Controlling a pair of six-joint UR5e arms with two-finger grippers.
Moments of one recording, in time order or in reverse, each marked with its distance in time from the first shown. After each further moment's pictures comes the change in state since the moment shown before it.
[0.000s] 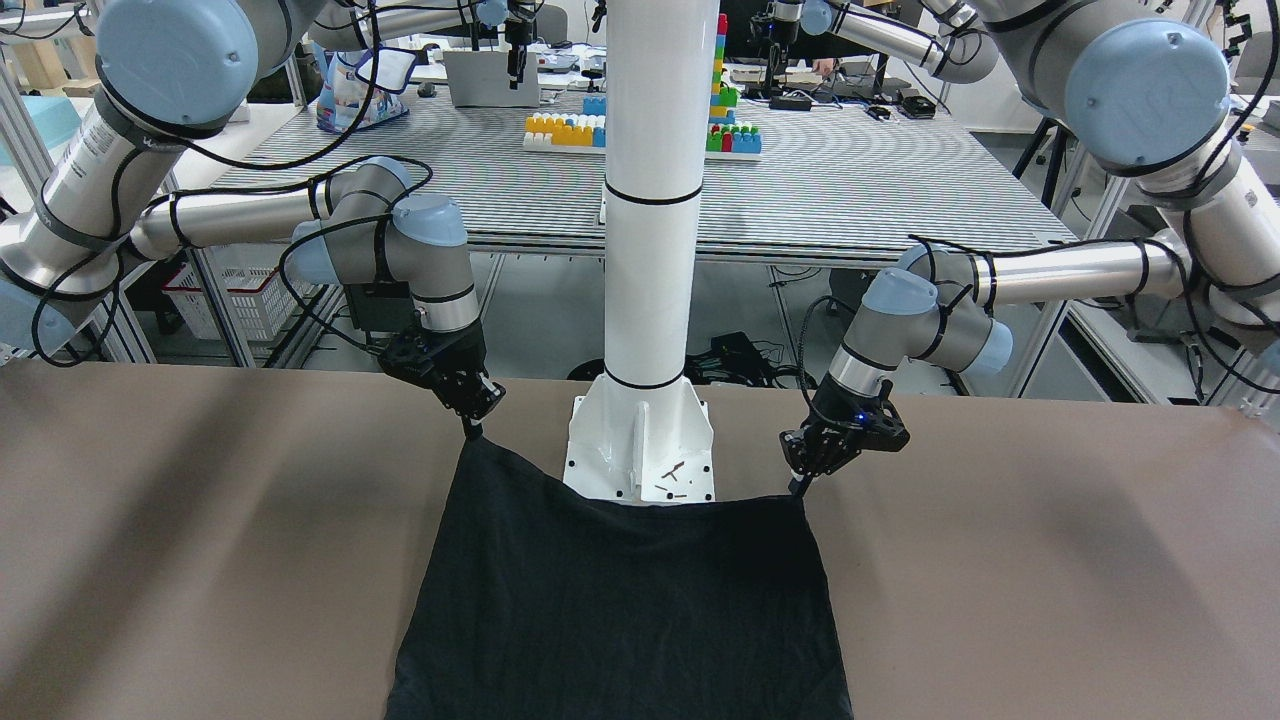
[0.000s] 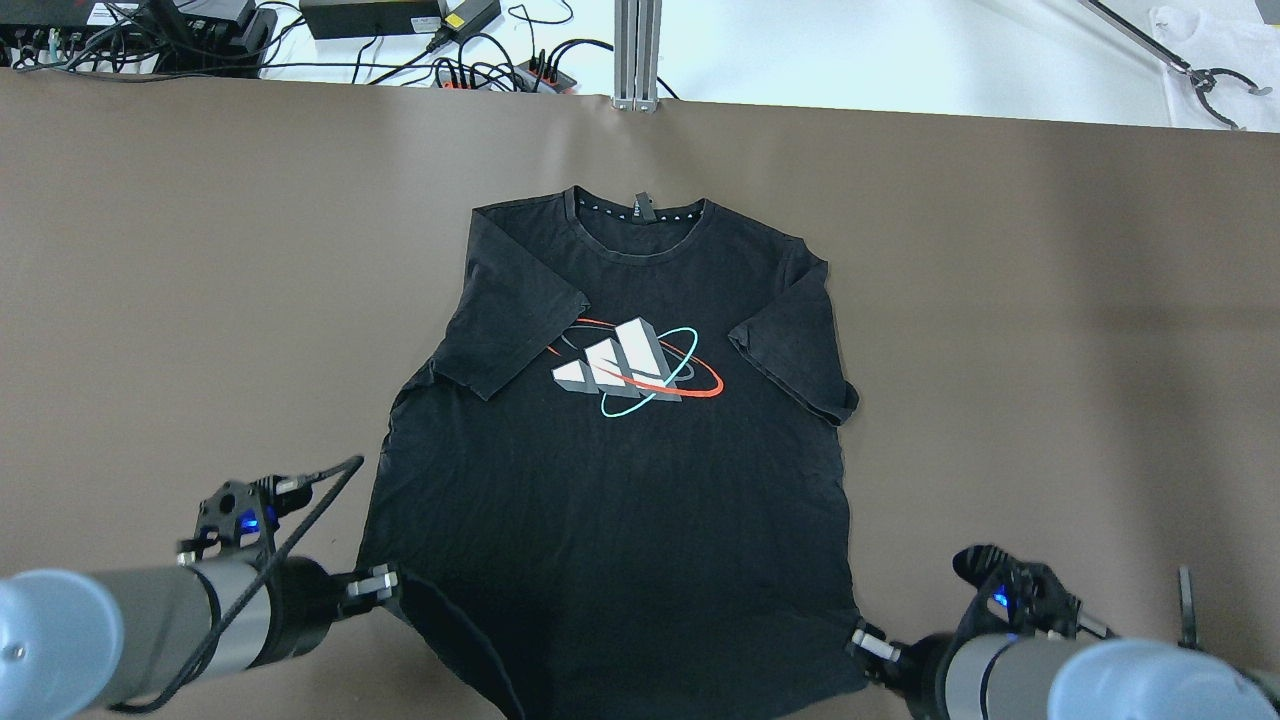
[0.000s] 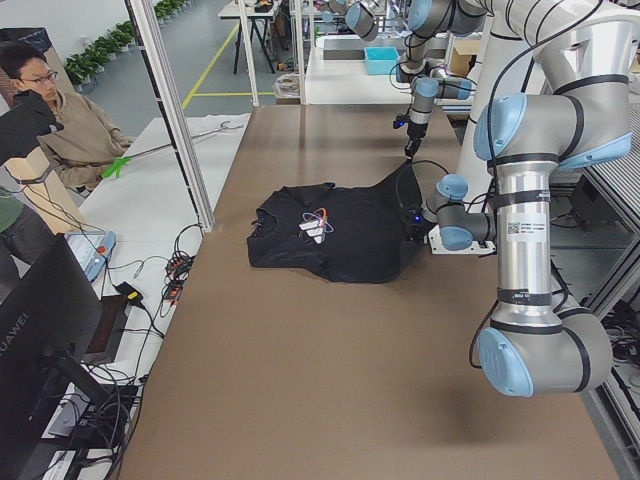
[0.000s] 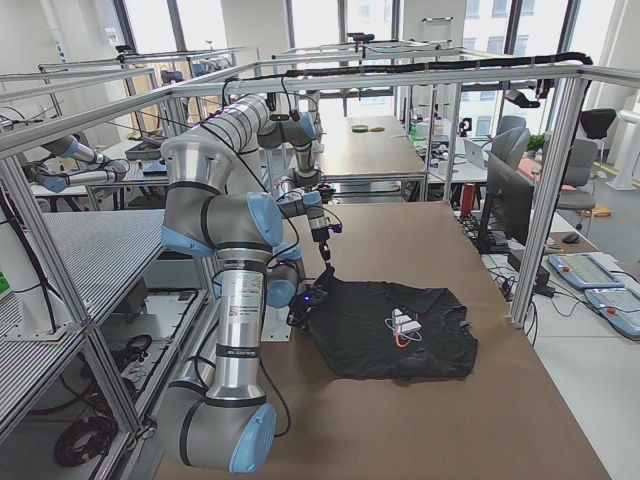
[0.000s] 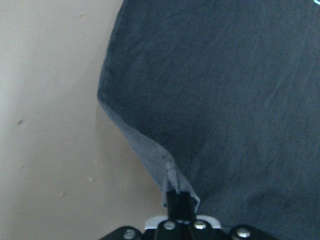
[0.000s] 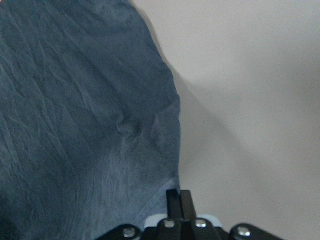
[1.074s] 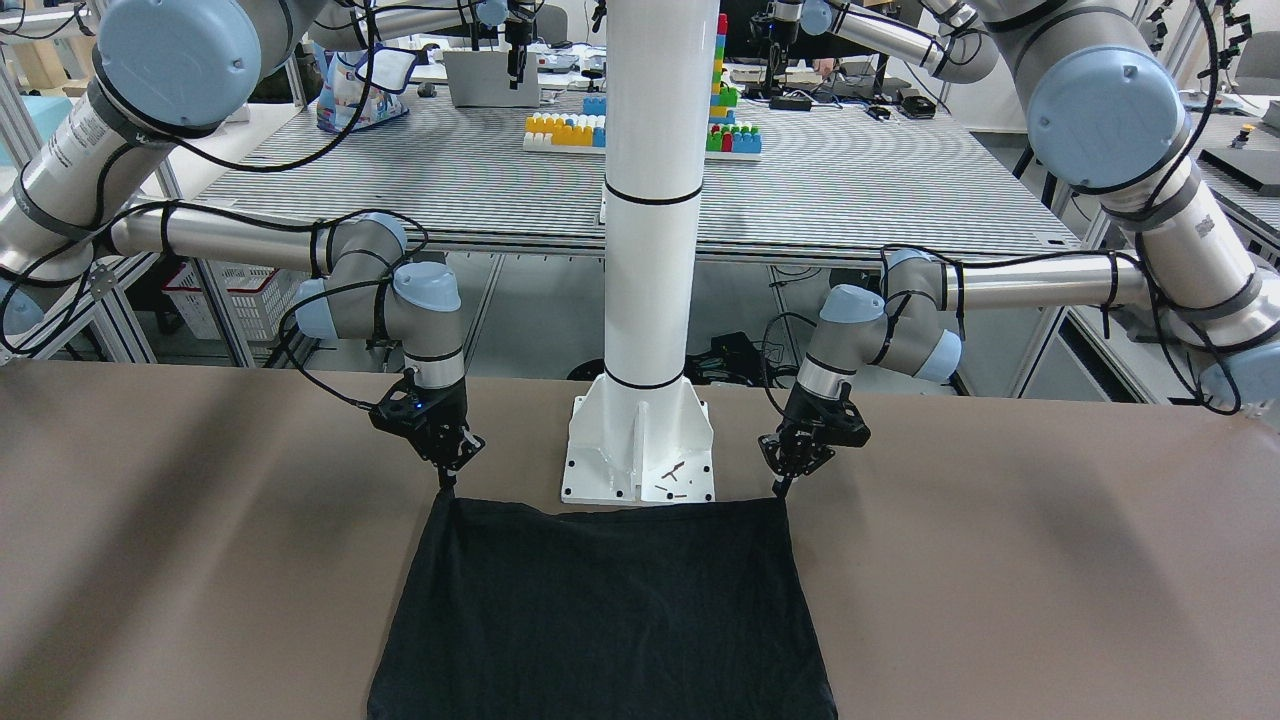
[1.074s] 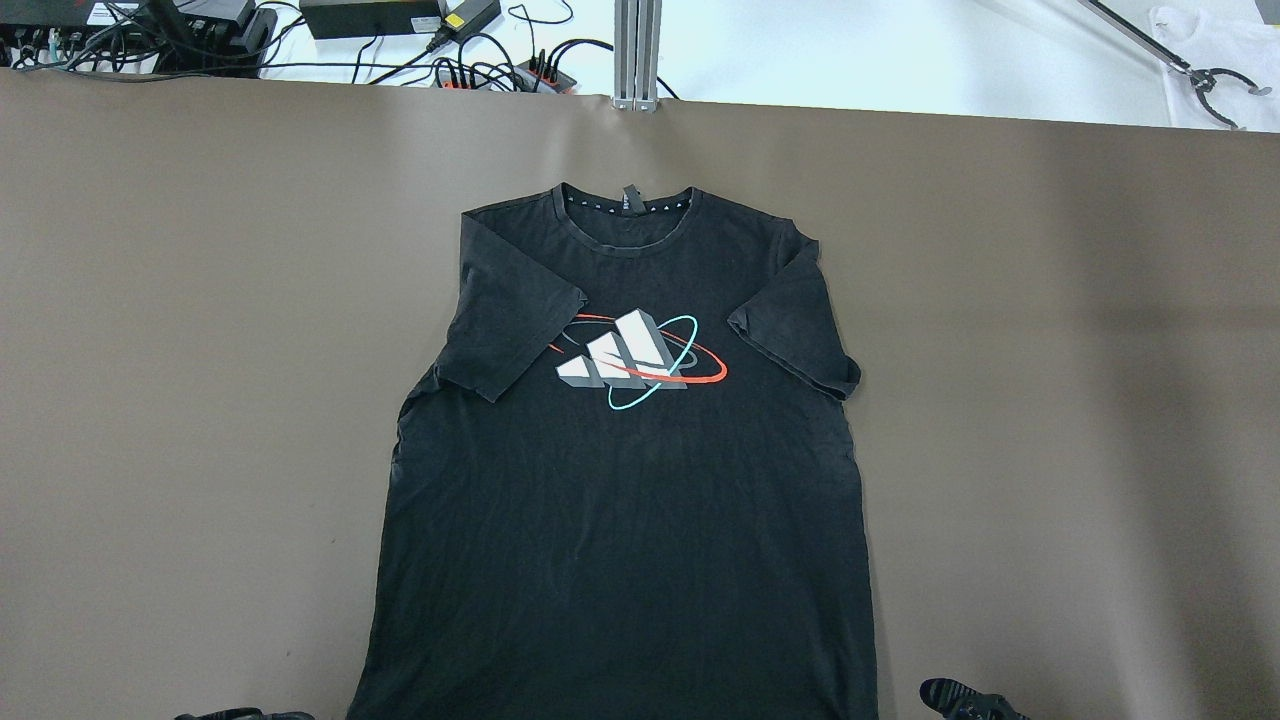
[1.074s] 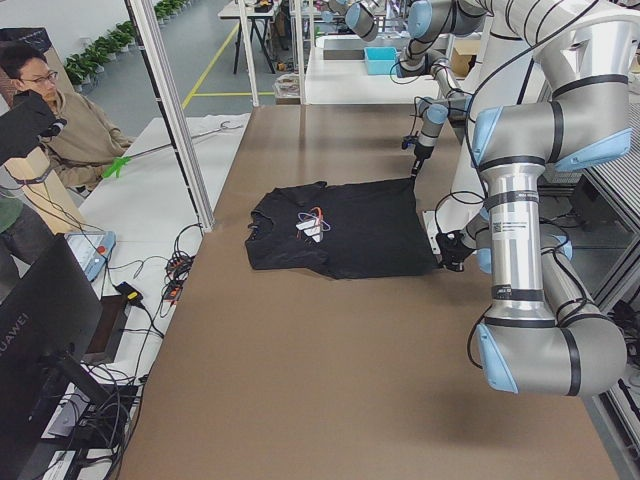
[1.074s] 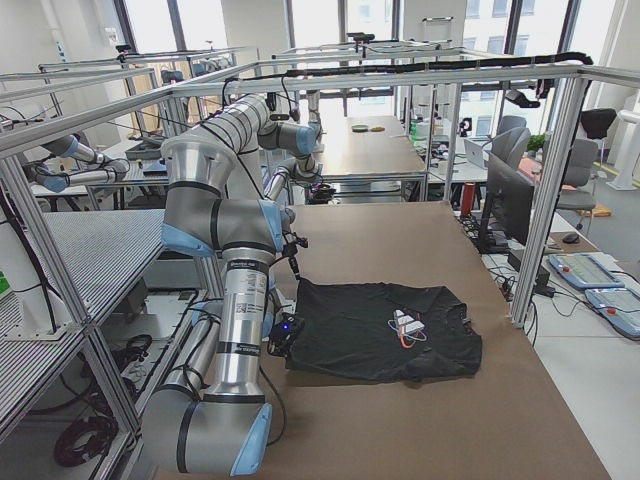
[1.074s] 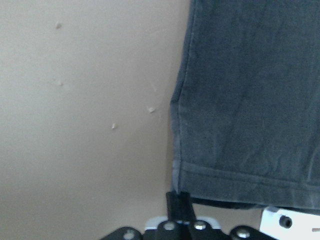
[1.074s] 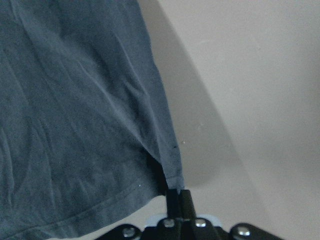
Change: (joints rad) left arm 0.458 0.210 0.041 -0.079 0.440 -0.221; right arm -0.287 -0.143 -0.148 0.226 -0.295 0.081
